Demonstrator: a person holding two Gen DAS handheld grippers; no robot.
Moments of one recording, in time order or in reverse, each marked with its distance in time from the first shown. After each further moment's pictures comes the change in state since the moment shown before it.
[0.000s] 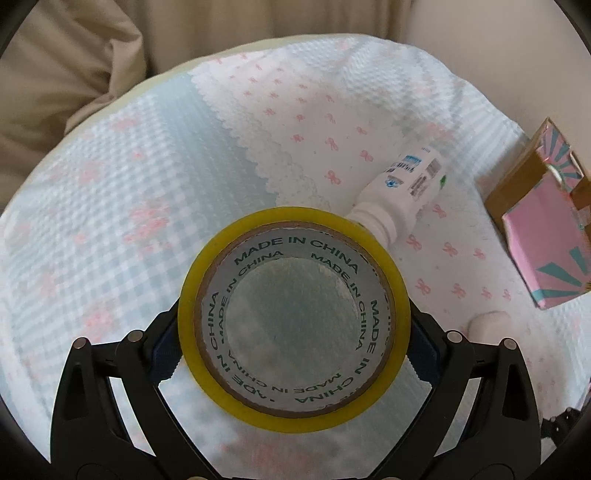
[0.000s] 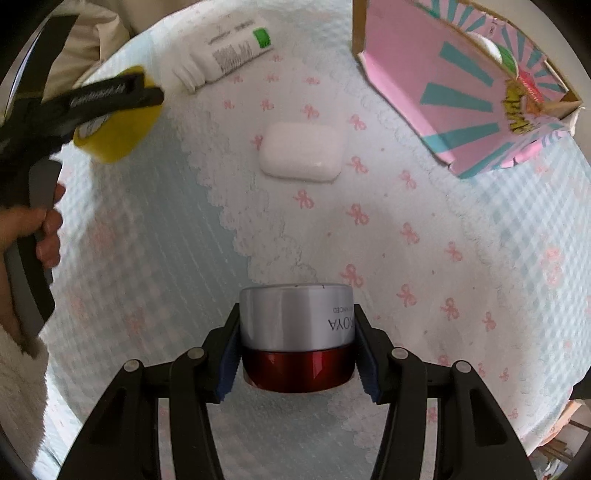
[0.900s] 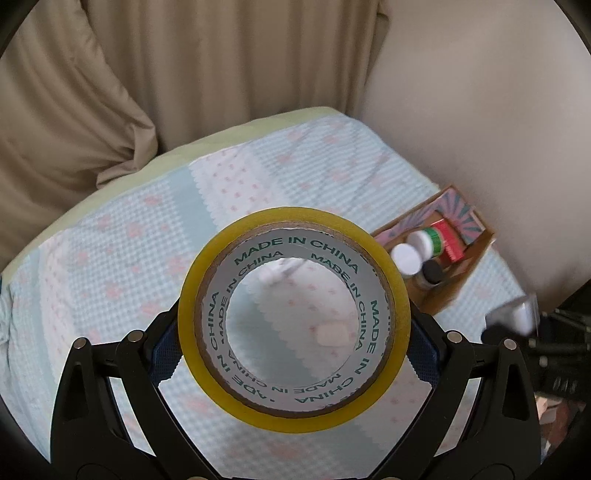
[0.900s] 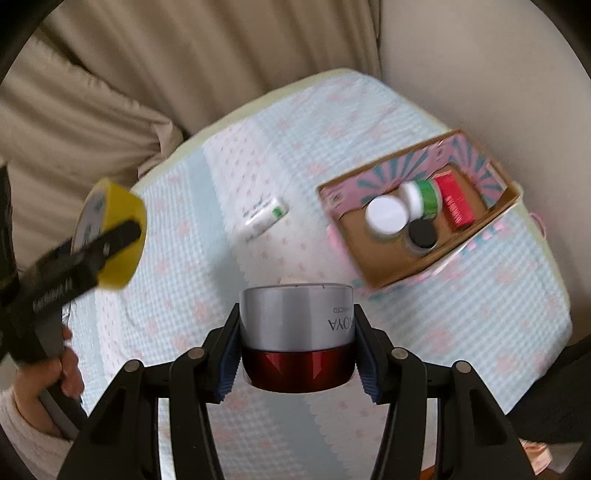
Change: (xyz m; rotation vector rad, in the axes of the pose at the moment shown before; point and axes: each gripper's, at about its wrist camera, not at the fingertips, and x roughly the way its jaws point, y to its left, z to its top) left arm -0.255 -0.104 0.048 -0.030 -0.102 -0.037; right arm -0.241 -0.078 0.060 -0.023 -0.208 0.178
